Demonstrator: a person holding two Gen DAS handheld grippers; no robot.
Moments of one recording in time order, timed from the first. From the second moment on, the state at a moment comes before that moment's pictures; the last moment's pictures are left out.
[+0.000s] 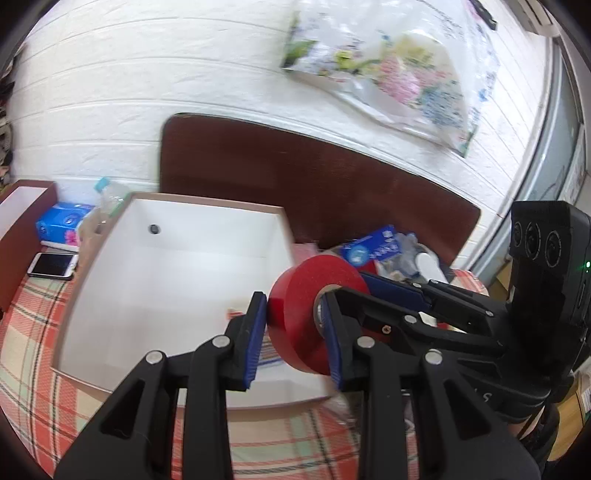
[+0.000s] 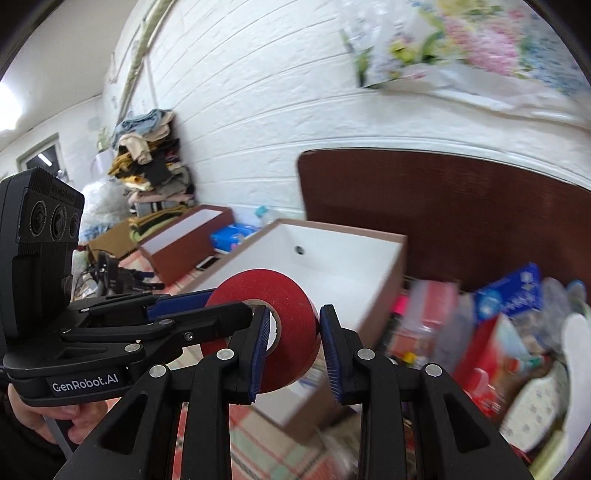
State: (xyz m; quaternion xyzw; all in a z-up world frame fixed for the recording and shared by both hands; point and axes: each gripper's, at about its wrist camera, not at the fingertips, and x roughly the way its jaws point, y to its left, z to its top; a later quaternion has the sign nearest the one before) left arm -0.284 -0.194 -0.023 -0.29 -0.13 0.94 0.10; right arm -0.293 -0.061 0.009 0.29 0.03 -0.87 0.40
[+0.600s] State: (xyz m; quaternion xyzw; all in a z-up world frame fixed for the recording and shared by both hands) left arm -0.255 -0.203 -0.041 -0.27 -0.16 0.94 0.10; right arm -0.270 -0.028 -0.007 0.28 -0.01 -0.90 0.33
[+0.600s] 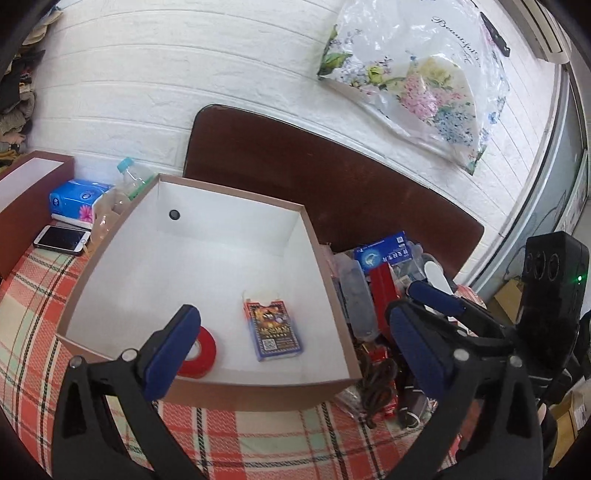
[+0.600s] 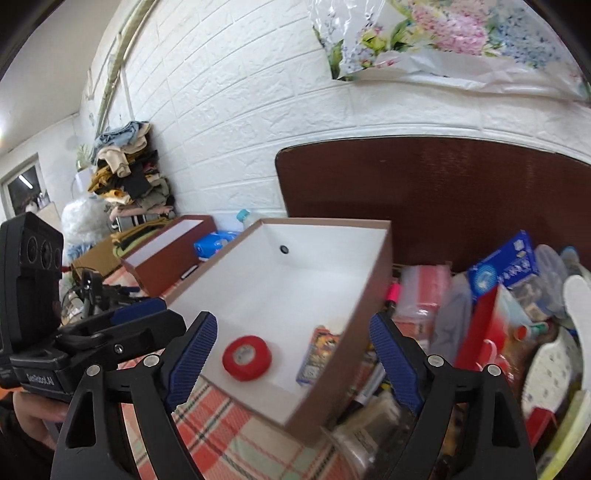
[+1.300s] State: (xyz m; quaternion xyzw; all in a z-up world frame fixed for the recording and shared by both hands) left arm -0.203 -0.016 -0.021 -0.29 -0.11 0.93 0.20; right arm -0.181 0.178 -0.043 0.32 -0.12 -0.92 0.21
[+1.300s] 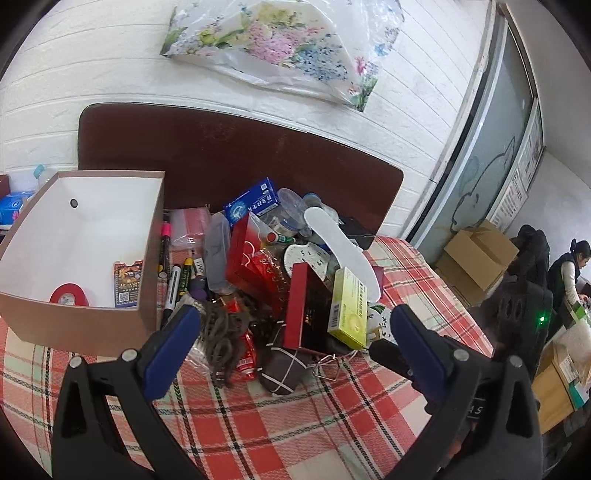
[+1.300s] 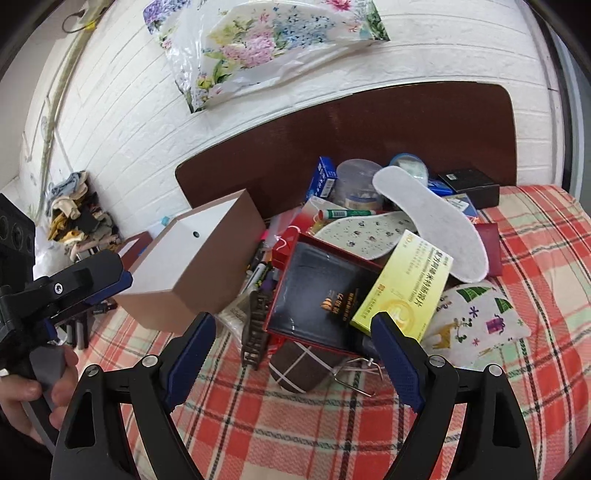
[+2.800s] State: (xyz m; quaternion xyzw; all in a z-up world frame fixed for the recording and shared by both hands) left arm -0.327 0.030 -0.113 -0.44 -0.12 0.85 0.26; right arm -0.251 0.121 -0.102 0.34 -0.10 -0.89 0.30
